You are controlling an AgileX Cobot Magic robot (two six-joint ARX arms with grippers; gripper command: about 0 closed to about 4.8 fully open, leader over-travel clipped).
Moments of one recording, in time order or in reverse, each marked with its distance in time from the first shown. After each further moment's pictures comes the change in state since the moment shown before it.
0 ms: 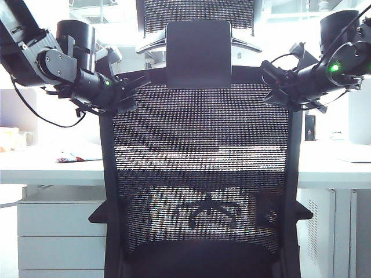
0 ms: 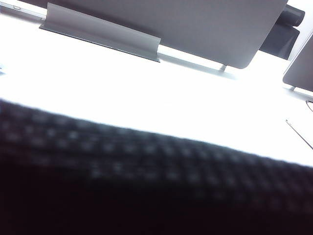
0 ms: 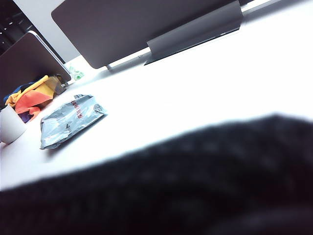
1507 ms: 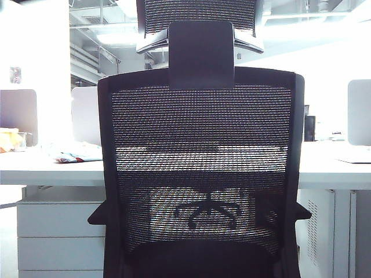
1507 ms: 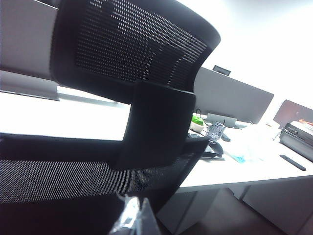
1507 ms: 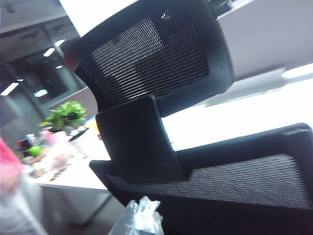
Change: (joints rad) left arm 0.034 -1.118 -0.618 -0.265 0.331 -0.083; right arm -0.018 -1.136 -0.566 -0.338 -0.078 0.018
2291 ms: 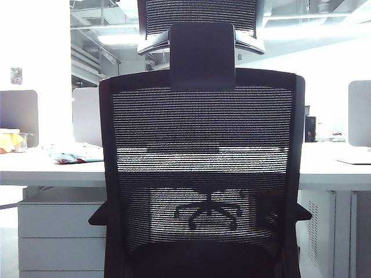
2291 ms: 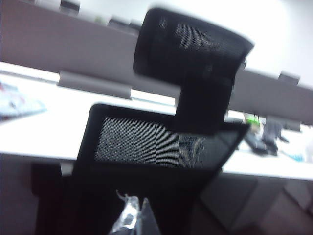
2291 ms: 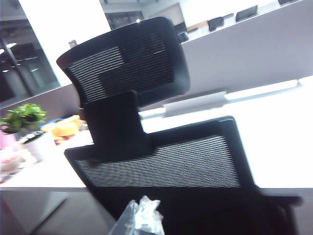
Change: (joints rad) left arm 0.004 -0.829 -0.016 -0.883 -0.246 0.107; right arm 0.000 -0.616 -0.051 -0.575 0.172 -0.143
